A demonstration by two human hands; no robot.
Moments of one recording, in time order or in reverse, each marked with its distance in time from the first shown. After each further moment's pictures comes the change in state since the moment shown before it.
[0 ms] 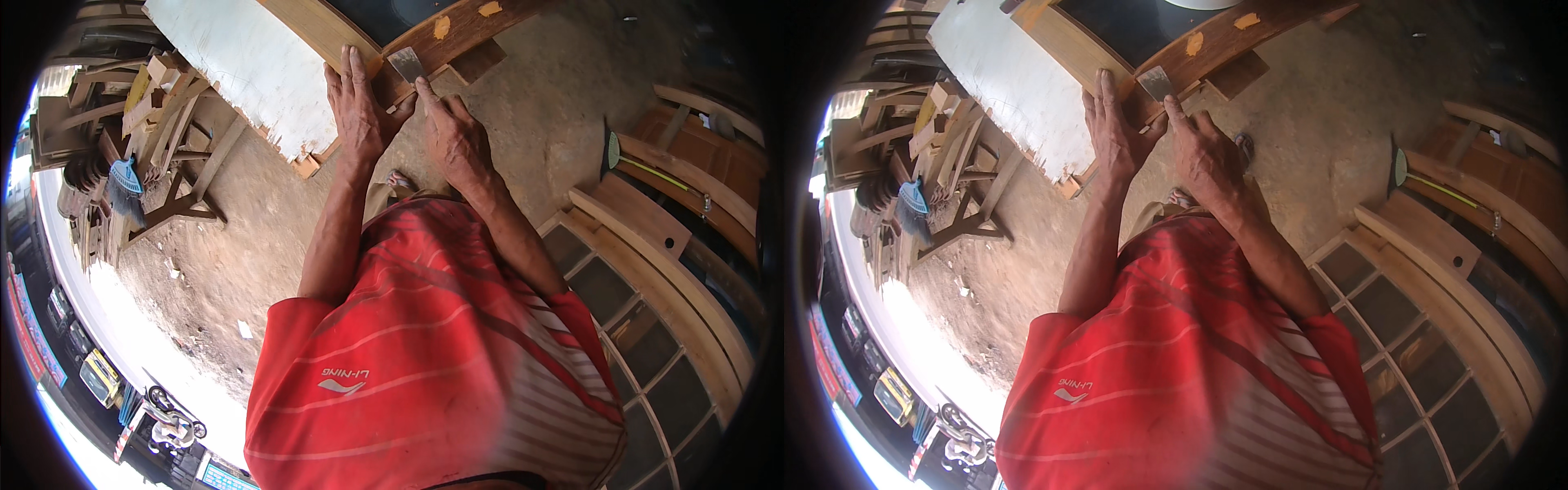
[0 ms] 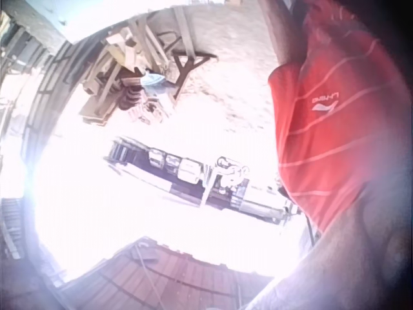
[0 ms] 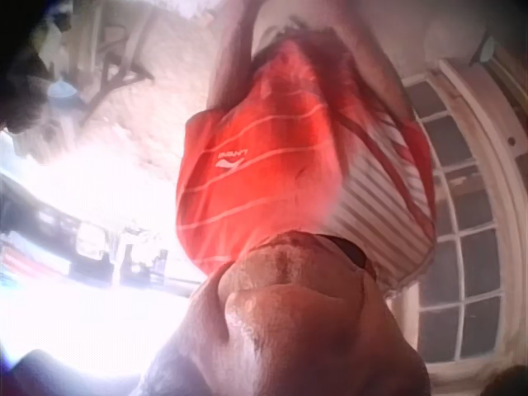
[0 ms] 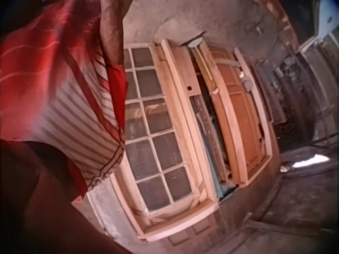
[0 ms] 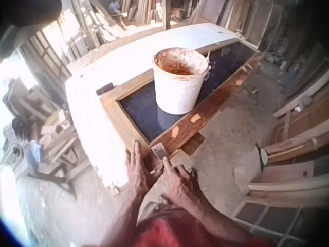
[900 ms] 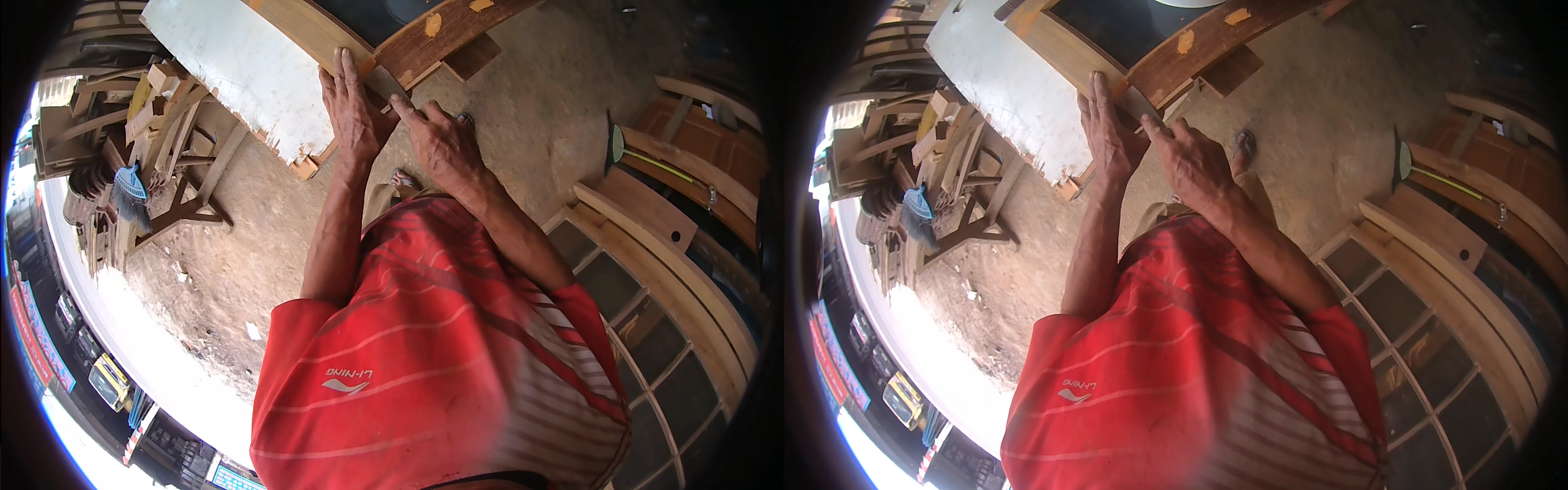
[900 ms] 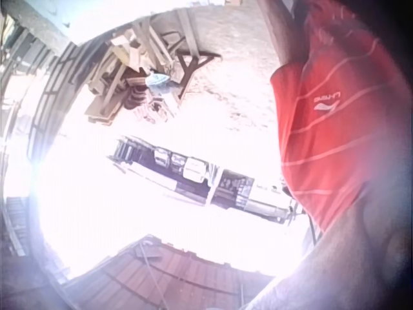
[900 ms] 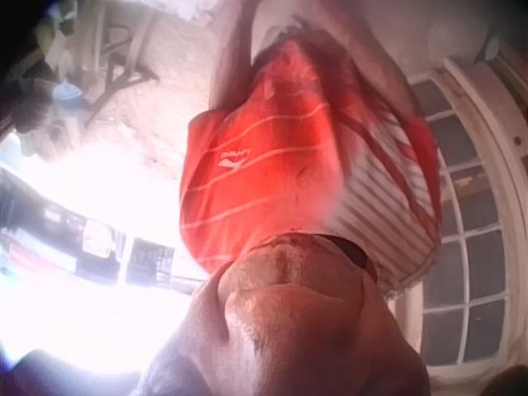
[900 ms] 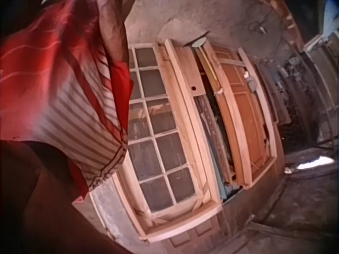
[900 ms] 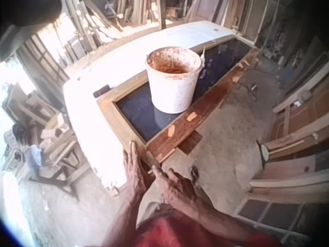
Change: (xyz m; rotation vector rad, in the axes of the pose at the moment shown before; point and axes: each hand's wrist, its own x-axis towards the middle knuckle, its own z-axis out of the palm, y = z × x) left_hand -0.005 -0.011 0.004 -0.042 -0.036 0.010; right_hand -0.007 -0.006 0.002 -0.093 -0.118 -0.099
